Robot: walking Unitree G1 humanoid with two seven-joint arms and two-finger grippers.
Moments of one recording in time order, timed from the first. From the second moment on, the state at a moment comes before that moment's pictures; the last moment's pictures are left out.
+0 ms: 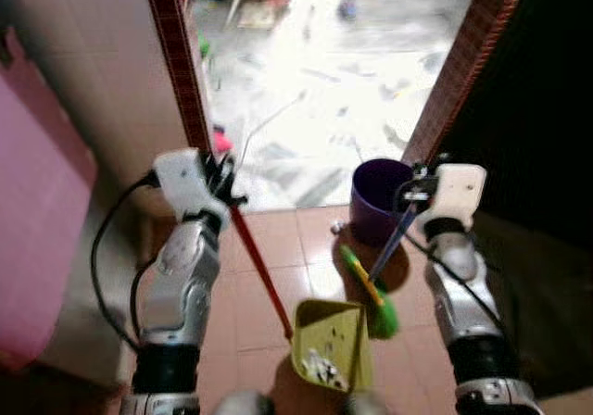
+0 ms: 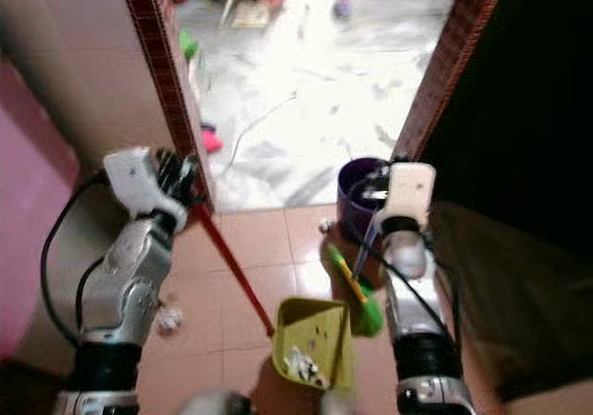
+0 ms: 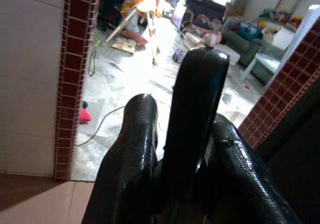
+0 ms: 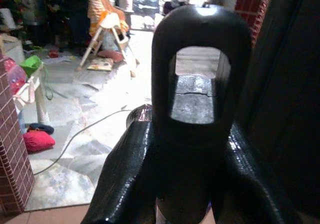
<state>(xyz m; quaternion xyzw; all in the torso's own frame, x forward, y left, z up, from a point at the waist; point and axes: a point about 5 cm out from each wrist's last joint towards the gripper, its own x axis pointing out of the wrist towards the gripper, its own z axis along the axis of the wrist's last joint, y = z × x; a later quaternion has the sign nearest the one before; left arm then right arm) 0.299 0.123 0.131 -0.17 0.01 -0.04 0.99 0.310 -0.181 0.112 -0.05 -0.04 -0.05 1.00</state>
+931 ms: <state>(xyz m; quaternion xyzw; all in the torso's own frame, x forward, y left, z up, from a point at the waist) 0.301 0.123 0.137 -0.14 -0.03 -0.02 0.99 0.309 -0.183 0.100 -0.05 -0.02 -0.05 1.00</state>
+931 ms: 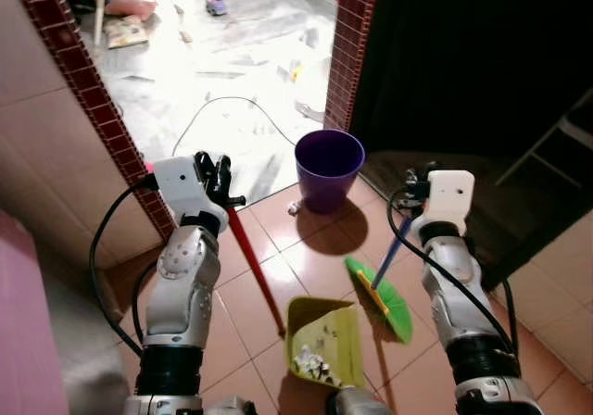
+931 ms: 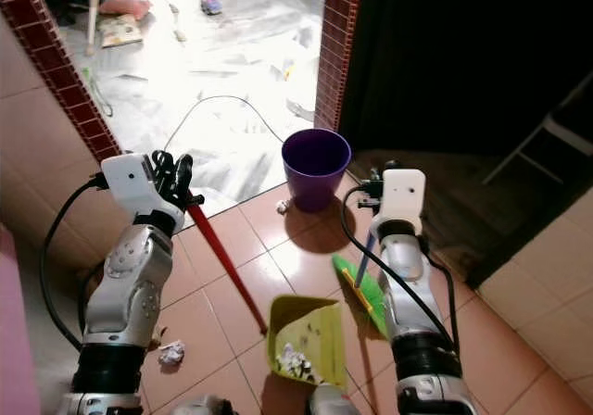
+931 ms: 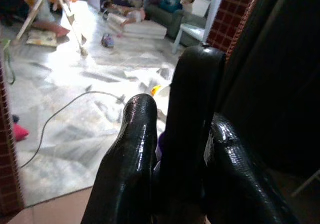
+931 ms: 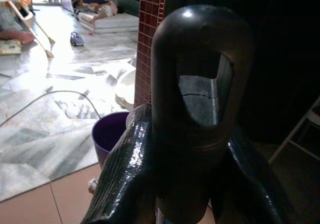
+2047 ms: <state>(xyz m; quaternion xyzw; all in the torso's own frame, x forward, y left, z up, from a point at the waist) 0.327 0.179 0.212 -0.10 -0.16 0.13 0.97 0.296 -0.181 0.070 -0.09 0.06 -0.02 0.99</state>
